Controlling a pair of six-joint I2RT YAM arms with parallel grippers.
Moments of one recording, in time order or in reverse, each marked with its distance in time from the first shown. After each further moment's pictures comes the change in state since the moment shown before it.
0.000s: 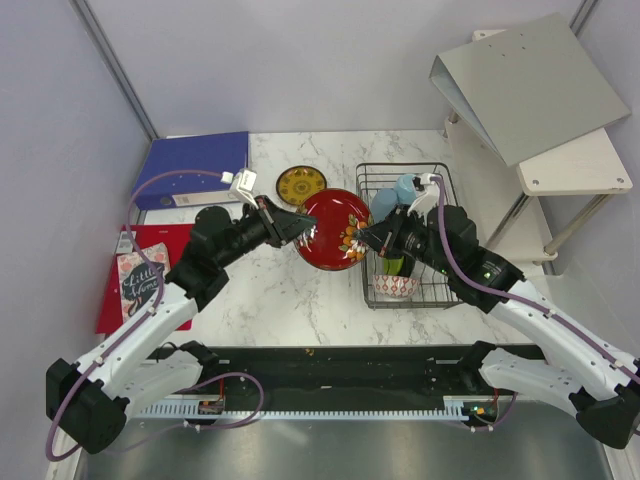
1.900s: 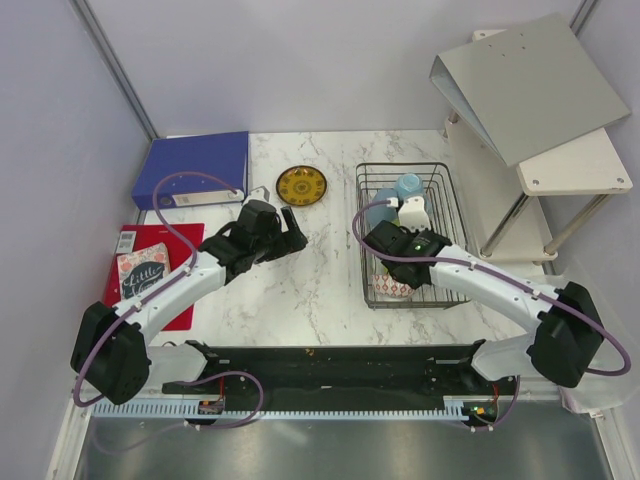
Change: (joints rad) left arm -0.012 0.269 0.103 -0.462 -0.431 0.030; right arm 0.045 0.392 0.065 -0.641 0.997 -0.146
